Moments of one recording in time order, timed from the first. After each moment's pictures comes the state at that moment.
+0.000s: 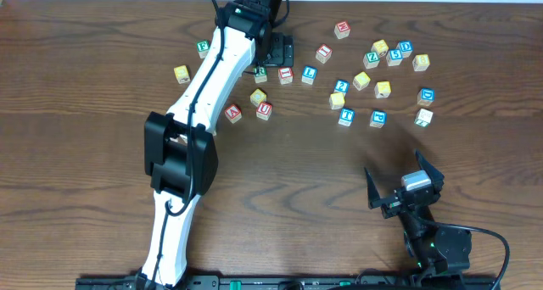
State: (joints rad) left arm -0.39 2.32 2.24 -1.09 -0.01 -0.36; right arm 0.10 0.02 0.01 -0.06 -0.18 -0.16
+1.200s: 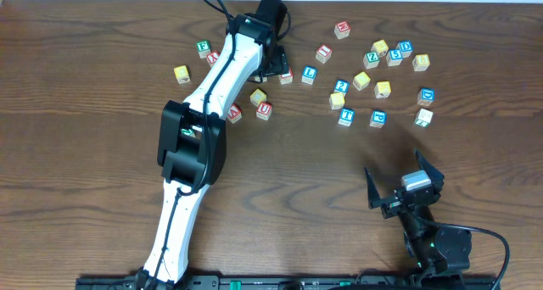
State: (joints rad) left arm -0.39 2.45 2.23 -1.06 -0.12 -0.56; right arm 0.10 0.02 0.01 -0.06 -0.18 -0.16
